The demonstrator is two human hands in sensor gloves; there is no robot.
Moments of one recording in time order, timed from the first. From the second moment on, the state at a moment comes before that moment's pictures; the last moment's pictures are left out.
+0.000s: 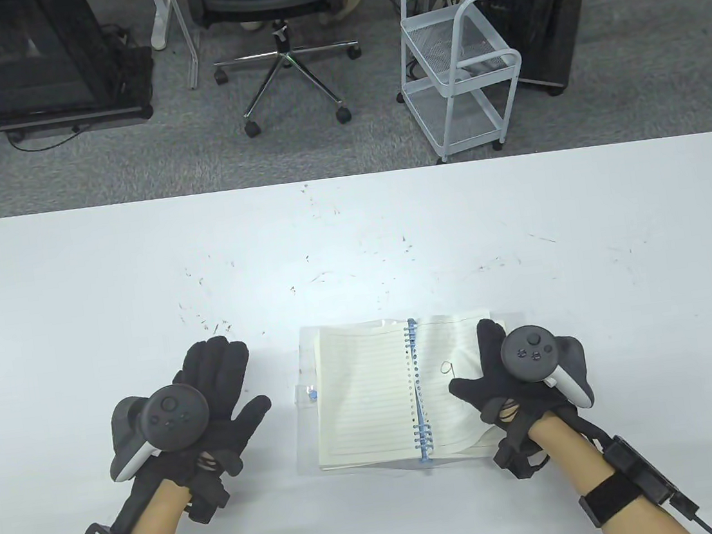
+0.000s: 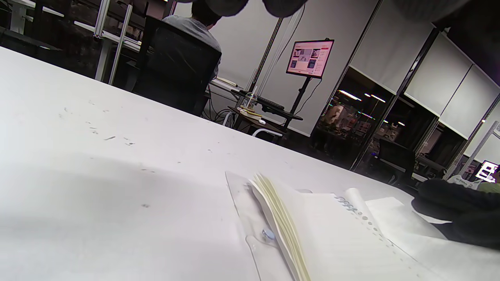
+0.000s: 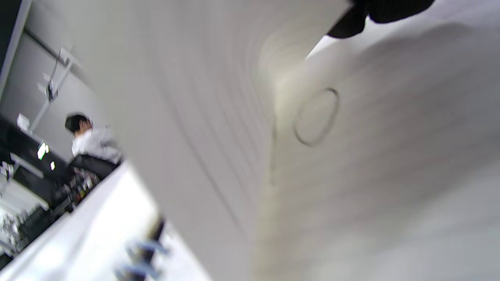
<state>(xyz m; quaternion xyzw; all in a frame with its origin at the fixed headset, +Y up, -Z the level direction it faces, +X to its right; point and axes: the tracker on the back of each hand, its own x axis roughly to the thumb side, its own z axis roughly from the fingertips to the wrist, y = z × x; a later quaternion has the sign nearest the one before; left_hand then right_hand) -0.266 -0.672 -0.253 -0.03 -0.18 0.21 0.96 0.183 -0.745 -0.280 0.06 0.11 0.92 0.38</state>
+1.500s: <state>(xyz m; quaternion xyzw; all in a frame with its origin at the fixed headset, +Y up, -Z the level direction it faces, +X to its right) -0.267 -0.664 -0.250 -0.01 -0.19 0.21 0.96 0.065 -0.705 -0.320 0.00 0.20 0.88 0.43</state>
